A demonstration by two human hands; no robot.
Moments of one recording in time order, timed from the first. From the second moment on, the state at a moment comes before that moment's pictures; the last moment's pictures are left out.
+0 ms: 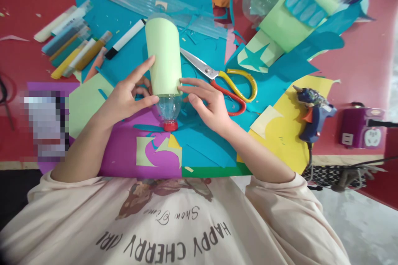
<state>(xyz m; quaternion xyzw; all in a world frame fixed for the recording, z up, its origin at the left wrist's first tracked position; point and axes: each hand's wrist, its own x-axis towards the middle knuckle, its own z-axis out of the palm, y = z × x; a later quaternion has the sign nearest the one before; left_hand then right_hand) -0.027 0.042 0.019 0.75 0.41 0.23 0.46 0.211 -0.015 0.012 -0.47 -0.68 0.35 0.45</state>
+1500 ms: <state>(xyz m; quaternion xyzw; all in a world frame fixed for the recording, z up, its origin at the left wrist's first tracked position) -0.017 0.030 0.030 0.82 0.38 0.17 0.40 0.213 -0.018 0.009 -0.47 -0.78 0.21 0.35</state>
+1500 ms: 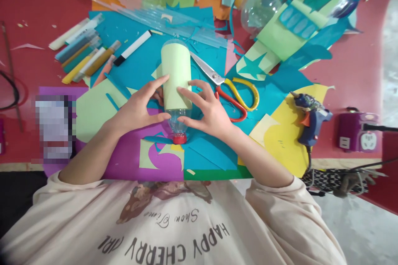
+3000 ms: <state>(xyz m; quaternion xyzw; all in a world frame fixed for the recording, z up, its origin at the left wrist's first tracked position) -0.015 0.028 0.011 0.82 0.31 0.22 0.44 0.206 -0.032 0.013 -0.46 -0.77 0.29 0.33</state>
